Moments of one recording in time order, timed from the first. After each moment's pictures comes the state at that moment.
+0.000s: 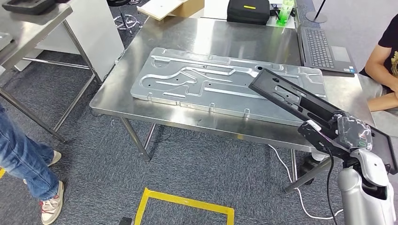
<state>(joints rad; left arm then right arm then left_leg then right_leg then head) -0.12 -0.22 1.02 -0.22 -1.10 -0.03 -0.43 -0.27 -0.24 -0.26 -1.51 1.10 0.05 0.07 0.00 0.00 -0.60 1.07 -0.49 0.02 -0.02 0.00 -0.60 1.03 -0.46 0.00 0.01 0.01</state>
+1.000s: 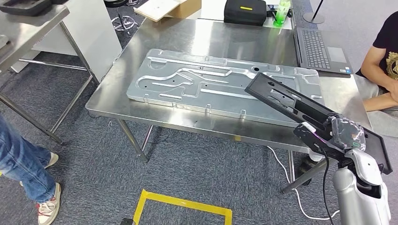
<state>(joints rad) -0.11 -0.22 1.02 -0.22 -1.11 -0.03 -0.43 -0.27 -0.24 -0.24 -1.47 1.10 0.04 0.06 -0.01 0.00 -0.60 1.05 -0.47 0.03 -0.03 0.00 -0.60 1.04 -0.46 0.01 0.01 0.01</state>
